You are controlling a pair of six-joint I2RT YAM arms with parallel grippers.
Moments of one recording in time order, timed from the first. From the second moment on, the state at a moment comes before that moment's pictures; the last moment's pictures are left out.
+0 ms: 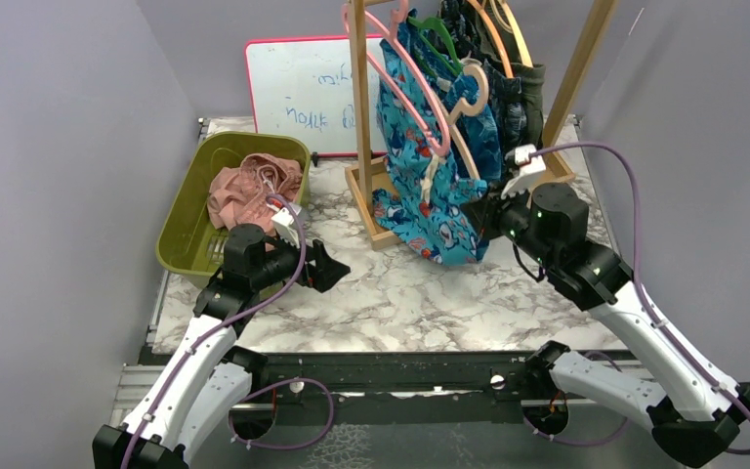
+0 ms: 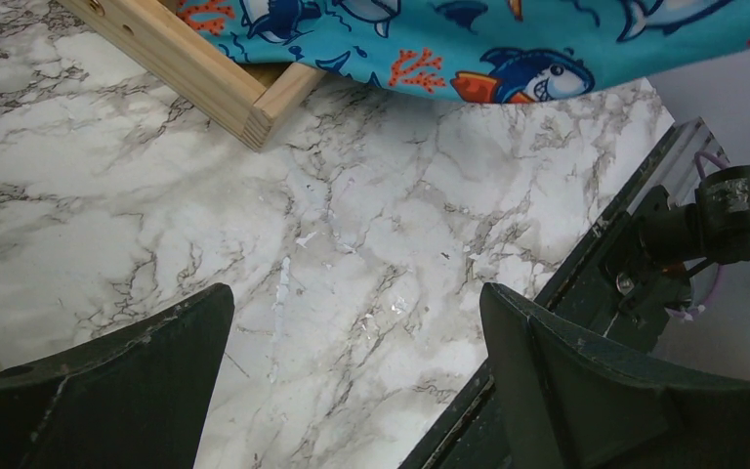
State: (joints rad) left arm -0.31 0.71 0.53 -0.21 0.57 -0.27; right arm 0.65 0.91 1.10 -0.42 0.14 0.25
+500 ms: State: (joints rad) left arm -0.32 0.74 0.53 -0.22 0.56 -0.30; right arm 0.65 0.43 0.59 -0.60 -0.08 0.55
